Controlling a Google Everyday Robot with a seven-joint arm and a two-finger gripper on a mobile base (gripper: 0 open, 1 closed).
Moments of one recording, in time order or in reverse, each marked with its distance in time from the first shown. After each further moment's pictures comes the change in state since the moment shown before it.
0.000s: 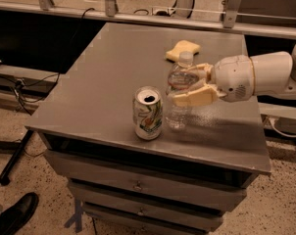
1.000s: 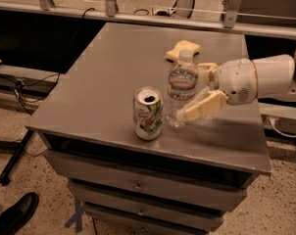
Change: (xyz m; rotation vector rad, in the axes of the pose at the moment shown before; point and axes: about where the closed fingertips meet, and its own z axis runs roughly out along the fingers) arm 0.005 0.003 -0.004 -0.007 0.013 0.024
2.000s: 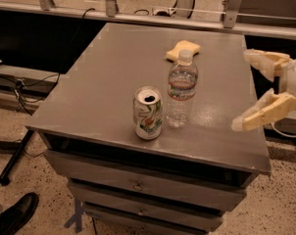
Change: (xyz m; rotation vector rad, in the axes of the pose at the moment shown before) arm -0.016 0.028 -0.110 0.250 0.047 -0.054
